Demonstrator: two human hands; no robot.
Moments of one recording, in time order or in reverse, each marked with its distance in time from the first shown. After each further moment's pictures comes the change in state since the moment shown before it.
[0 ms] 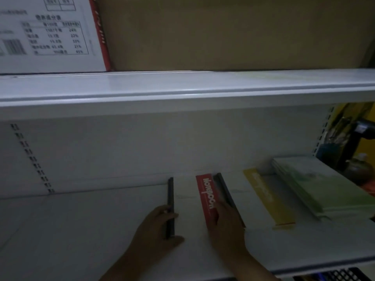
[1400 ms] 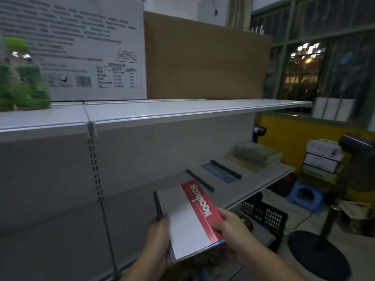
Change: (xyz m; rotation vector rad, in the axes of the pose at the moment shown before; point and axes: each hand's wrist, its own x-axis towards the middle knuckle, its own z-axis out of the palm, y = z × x) left_hand -0.189 -0.074 -0.216 -1.012 -0.189 -0.507; right_hand -0.248 -0.280 0.030 0.797 0.031 0.500
